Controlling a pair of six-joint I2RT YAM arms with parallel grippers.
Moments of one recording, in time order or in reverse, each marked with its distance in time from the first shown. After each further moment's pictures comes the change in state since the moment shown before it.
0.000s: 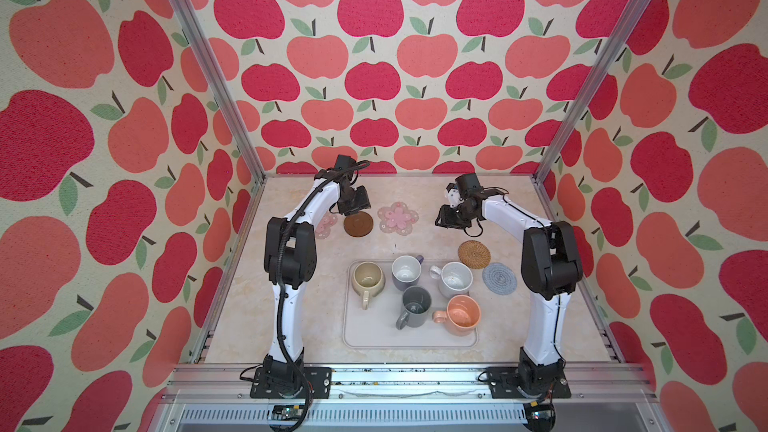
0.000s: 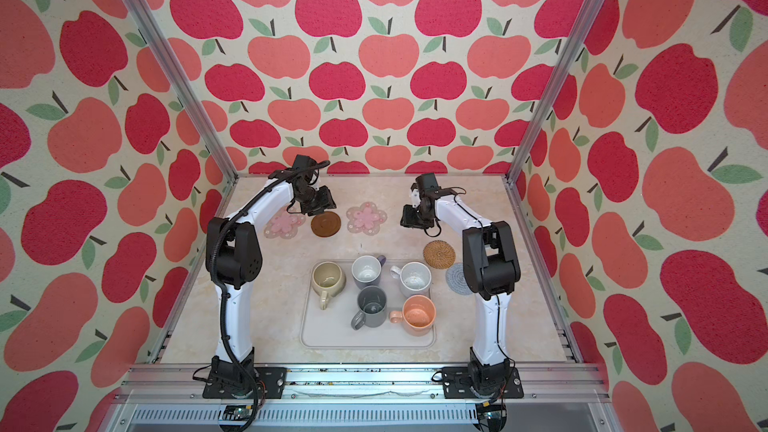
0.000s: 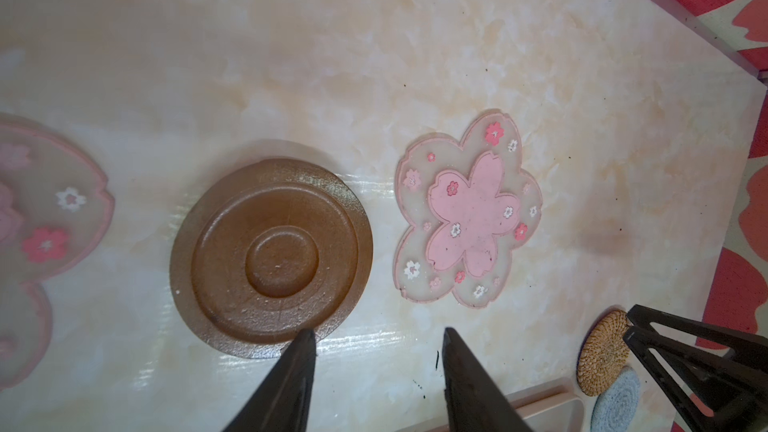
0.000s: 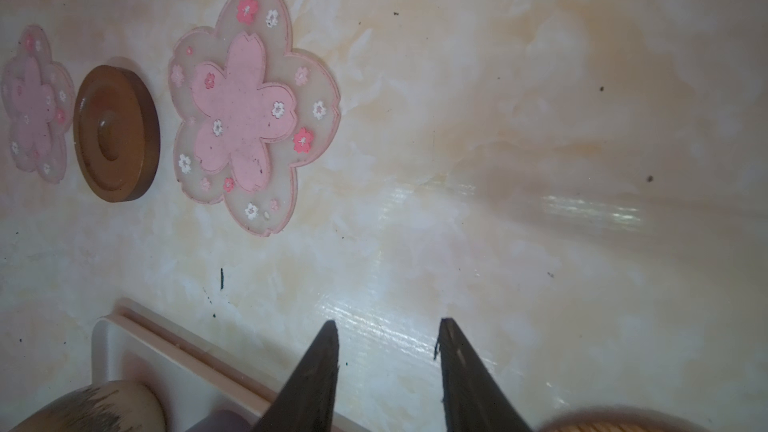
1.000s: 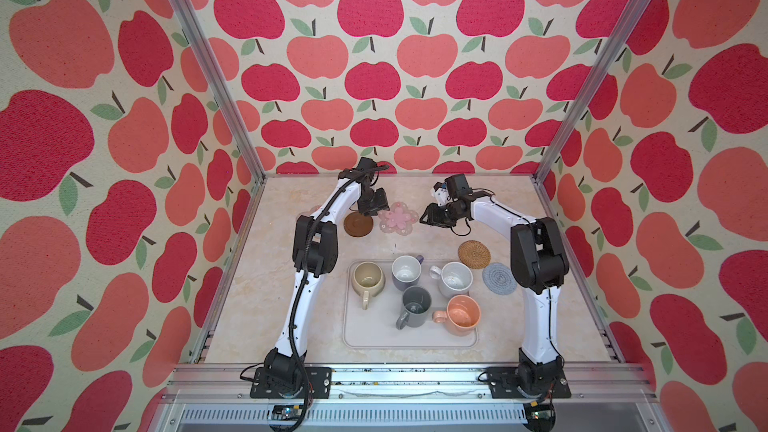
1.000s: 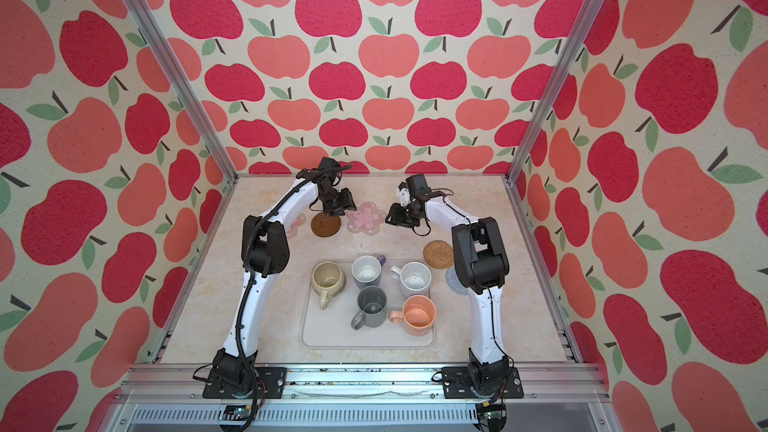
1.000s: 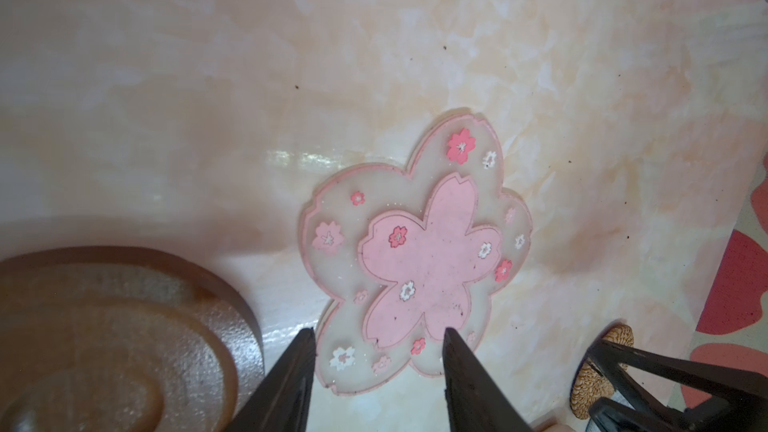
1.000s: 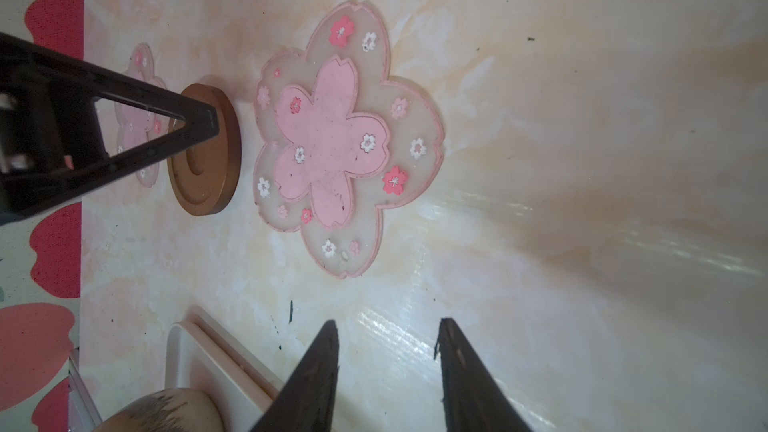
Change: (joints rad) left arm -0.083 0.313 0.389 -0.124 0.052 -0.024; right arm 0.047 0.083 0.037 0.121 -0.129 0.079
